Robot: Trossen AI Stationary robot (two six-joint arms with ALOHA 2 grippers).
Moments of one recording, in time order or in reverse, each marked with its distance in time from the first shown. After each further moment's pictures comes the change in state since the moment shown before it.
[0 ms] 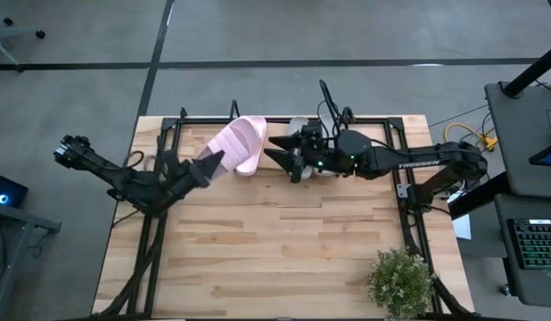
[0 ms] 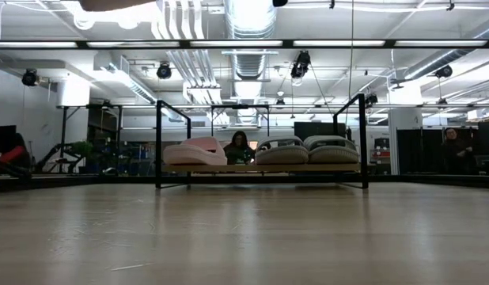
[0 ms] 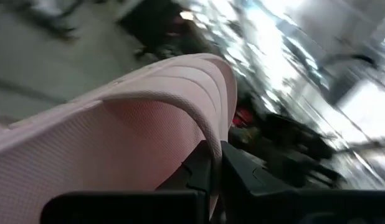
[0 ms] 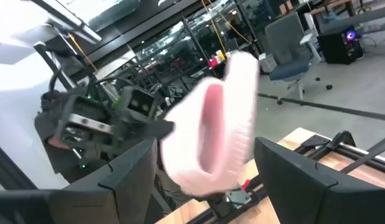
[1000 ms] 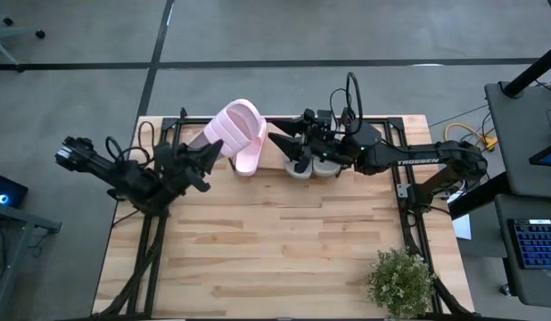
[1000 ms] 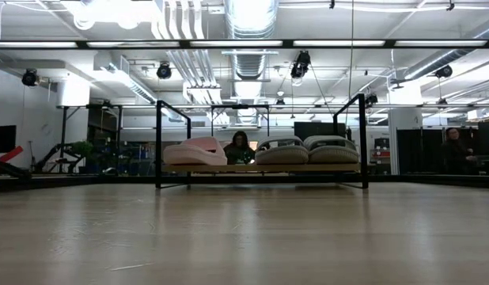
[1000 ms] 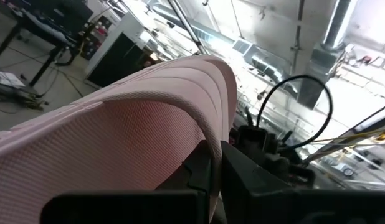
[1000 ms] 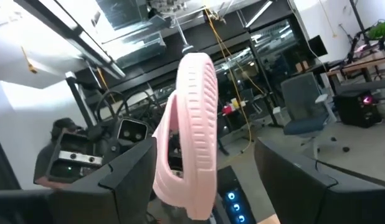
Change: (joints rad) left arm 0.030 0.085 -0.002 0.576 0.105 0.665; right arm -0.051 0.002 0.001 0.225 -0.044 -0.144
